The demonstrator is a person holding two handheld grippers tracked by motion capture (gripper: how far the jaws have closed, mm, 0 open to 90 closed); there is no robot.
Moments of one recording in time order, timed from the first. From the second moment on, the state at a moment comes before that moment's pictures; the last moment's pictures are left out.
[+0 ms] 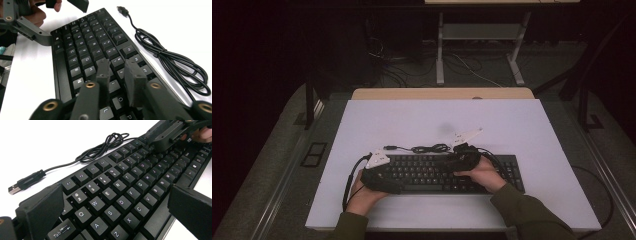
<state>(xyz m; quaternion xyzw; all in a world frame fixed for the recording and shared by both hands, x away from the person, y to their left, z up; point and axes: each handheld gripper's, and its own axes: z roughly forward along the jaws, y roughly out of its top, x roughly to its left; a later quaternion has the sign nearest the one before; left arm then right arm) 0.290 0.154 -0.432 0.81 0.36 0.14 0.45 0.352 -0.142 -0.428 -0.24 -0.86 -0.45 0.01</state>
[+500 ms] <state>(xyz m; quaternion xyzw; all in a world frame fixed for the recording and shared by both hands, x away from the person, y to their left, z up) 0.293 0.150 -0.431 0.81 0.36 0.13 0.45 0.351 -0.153 -0.428 -0.26 -0.84 -0.47 0.00</state>
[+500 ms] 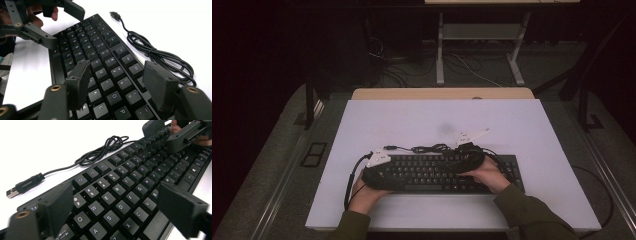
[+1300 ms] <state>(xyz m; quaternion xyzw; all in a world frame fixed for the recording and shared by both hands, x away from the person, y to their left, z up) 0.306 0.144 -0.433 0.82 0.36 0.11 0.44 0.346 -0.170 -0.429 -0.29 -0.83 -0.48 -0.02</state>
